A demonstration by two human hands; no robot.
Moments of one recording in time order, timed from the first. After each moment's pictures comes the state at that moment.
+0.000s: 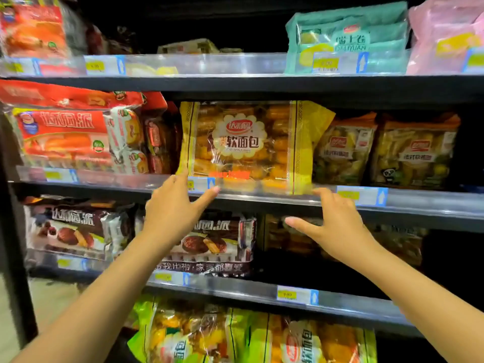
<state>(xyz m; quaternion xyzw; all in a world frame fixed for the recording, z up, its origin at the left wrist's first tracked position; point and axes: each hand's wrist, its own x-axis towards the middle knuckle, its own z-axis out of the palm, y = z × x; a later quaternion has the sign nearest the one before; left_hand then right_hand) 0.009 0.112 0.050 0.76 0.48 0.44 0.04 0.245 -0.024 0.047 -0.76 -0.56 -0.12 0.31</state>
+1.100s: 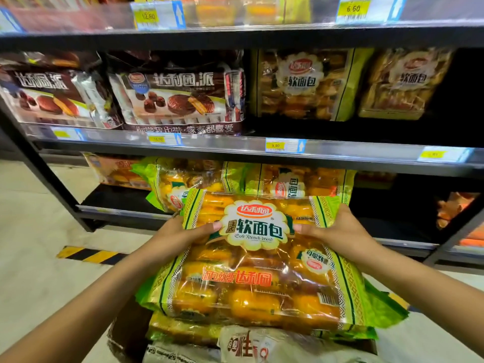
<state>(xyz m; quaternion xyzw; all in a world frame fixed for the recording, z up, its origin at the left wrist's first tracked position) -0.032 -0.026 -0.178 0.64 0.49 0.17 0.56 0.252 -0.142 -0.194 -0.82 -0.35 0.30 0.34</state>
